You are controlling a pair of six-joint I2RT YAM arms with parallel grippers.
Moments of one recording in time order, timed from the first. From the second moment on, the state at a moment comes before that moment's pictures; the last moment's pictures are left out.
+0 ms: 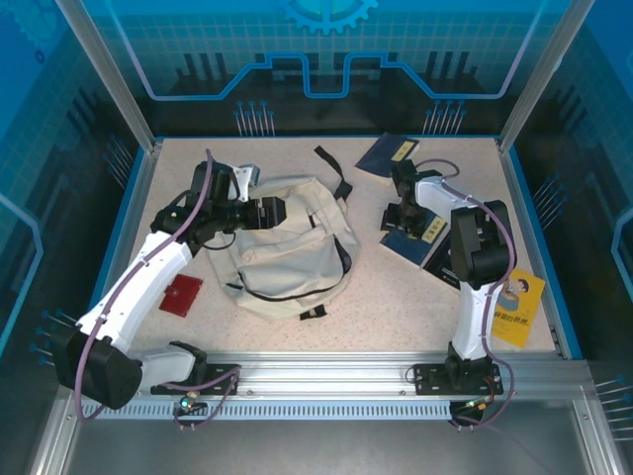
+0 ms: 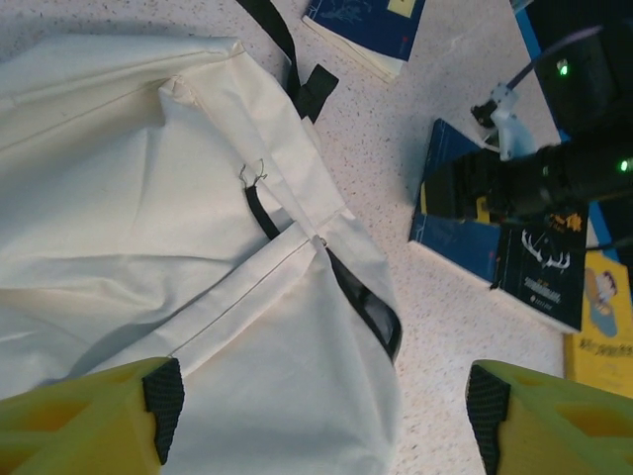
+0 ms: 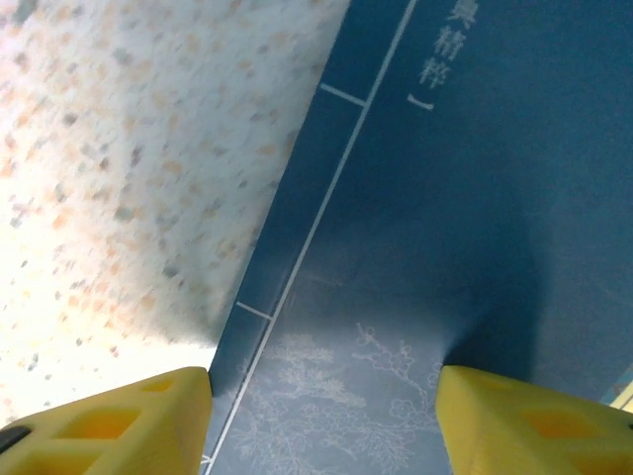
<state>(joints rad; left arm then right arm) -0.30 1.24 1.16 -0.64 0.32 -0.44 0.23 2.03 1.45 -0.87 -0.01 0.49</state>
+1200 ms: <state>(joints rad) -0.78 1.97 1.58 -0.60 0.32 -0.79 0.10 1.57 0.96 -0.83 -0.29 0.44</state>
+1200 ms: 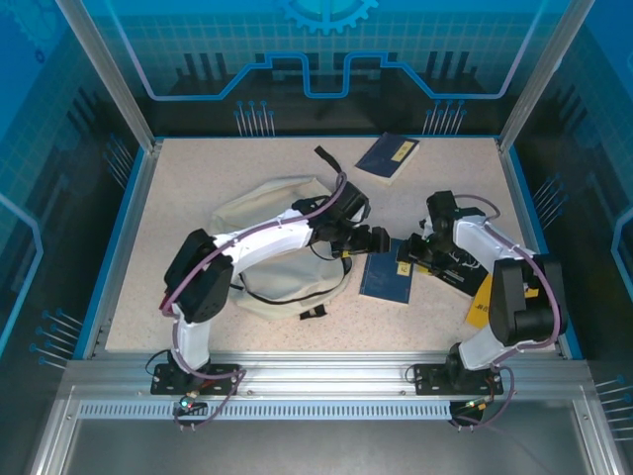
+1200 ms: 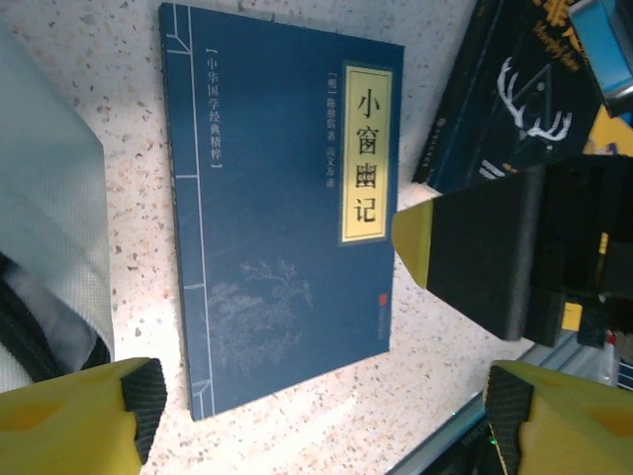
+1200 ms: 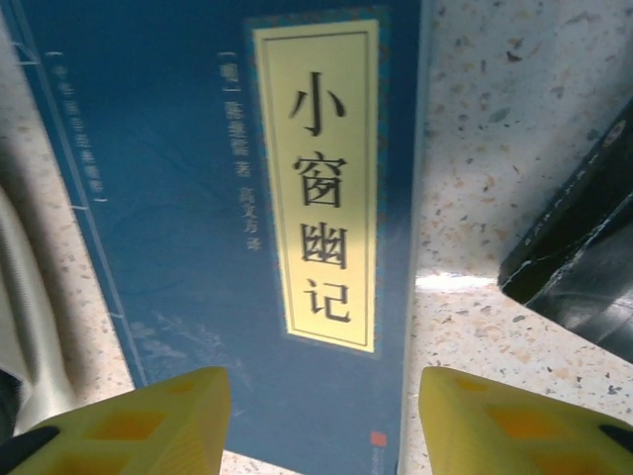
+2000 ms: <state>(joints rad) -0.78 2.32 1.88 -0.86 0.32 -0.97 0.10 1.67 0.94 -0.79 -0.27 0.44</state>
